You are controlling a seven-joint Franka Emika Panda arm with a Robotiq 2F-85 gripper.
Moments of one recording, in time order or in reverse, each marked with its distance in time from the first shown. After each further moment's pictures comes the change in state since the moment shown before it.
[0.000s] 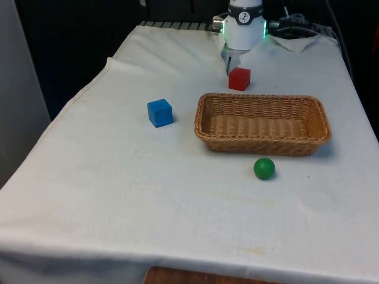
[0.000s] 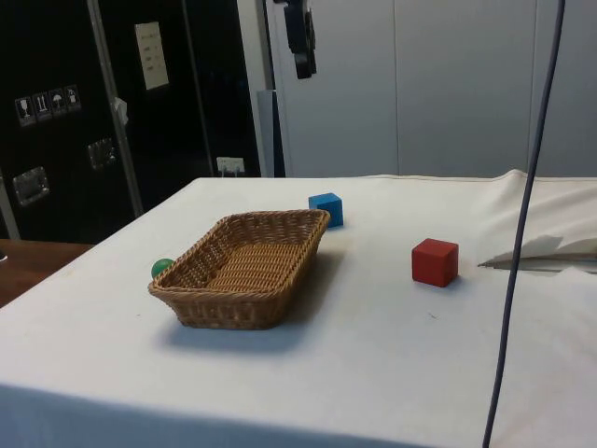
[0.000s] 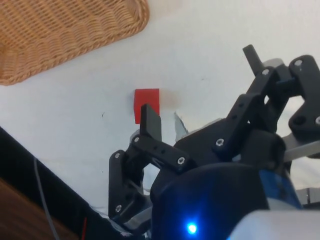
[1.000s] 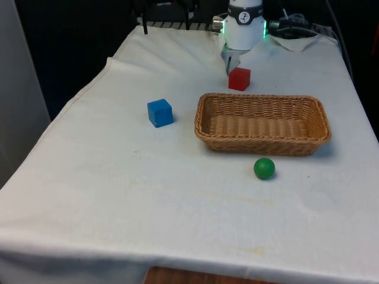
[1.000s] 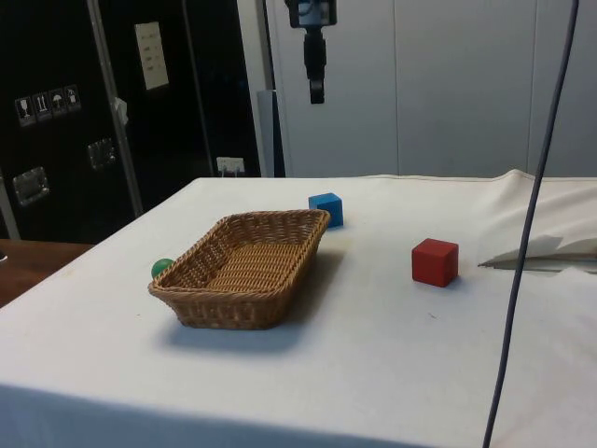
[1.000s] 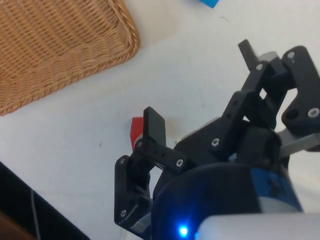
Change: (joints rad) arm 0.000 -0.031 -0.027 -0.167 0.005 0.229 -0.109
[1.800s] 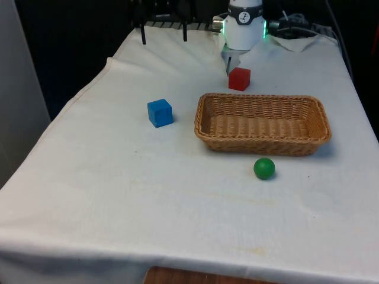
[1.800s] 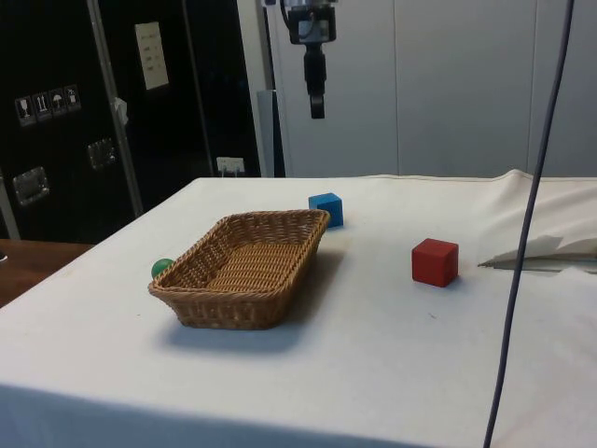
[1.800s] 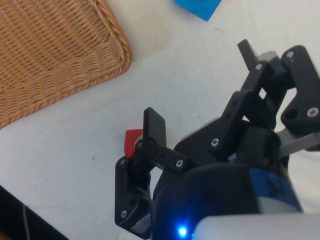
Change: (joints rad) arm 0.000 0.051 0.000 -0.009 0.000 0.054 -0.010
